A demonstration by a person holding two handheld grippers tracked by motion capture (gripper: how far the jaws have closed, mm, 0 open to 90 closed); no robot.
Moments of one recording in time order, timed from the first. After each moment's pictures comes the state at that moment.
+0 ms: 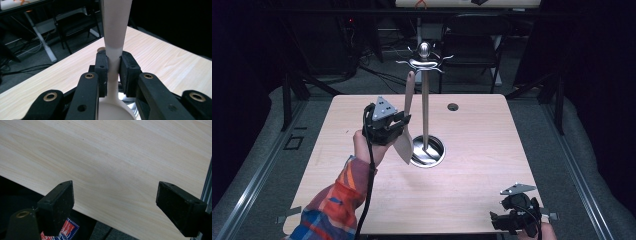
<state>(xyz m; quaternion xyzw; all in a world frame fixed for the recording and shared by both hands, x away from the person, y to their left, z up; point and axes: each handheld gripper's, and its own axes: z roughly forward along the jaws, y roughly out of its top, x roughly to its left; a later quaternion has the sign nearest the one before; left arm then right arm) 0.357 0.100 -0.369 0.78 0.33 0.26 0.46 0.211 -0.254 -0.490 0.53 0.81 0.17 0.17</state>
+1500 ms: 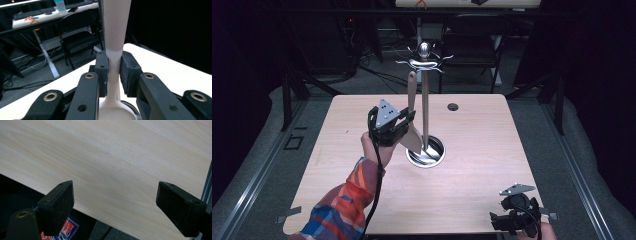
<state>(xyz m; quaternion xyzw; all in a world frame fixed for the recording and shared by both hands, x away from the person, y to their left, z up) 0.362 0.091 -0.387 0.74 0.32 0.30 0.51 0.211 -0.253 -0.491 0.52 0.82 0.17 0.18</state>
